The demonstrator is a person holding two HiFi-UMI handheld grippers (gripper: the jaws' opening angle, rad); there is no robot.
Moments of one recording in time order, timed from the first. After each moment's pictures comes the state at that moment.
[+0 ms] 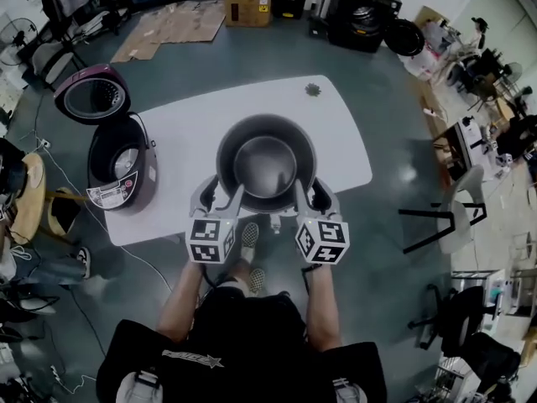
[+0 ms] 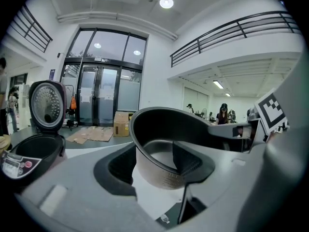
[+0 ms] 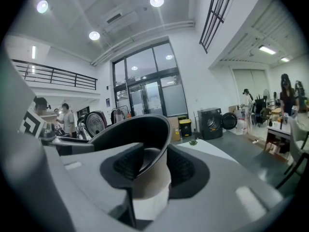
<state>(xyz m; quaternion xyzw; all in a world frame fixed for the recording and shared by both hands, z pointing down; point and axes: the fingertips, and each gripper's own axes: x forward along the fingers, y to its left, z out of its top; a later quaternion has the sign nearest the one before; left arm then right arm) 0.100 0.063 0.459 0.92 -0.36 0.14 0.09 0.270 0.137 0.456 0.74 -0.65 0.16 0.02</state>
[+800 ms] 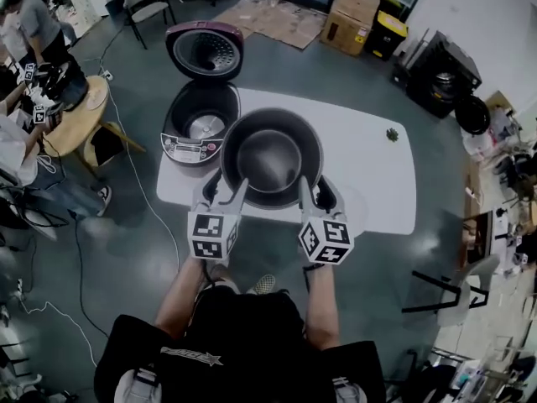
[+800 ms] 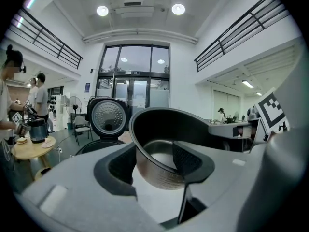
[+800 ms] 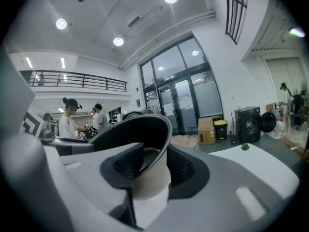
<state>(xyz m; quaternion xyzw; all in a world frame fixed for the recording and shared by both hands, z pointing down) -0.119 0.043 0.419 0.84 -0.52 0.10 0.08 0.067 0.052 0.418 0.62 -0.78 0.13 0.02</state>
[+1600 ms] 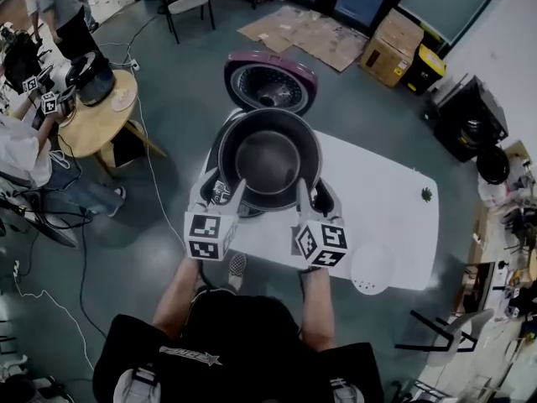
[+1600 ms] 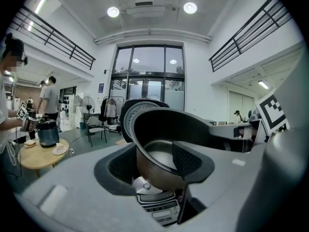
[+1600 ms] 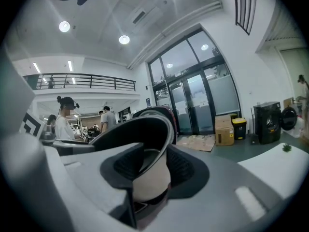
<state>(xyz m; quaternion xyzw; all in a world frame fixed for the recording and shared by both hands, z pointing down) -0.299 -0.117 0.410 0.80 -0.58 0.10 0.08 -0.111 -0.131 0.407 0.56 -0.81 0.13 0.02</state>
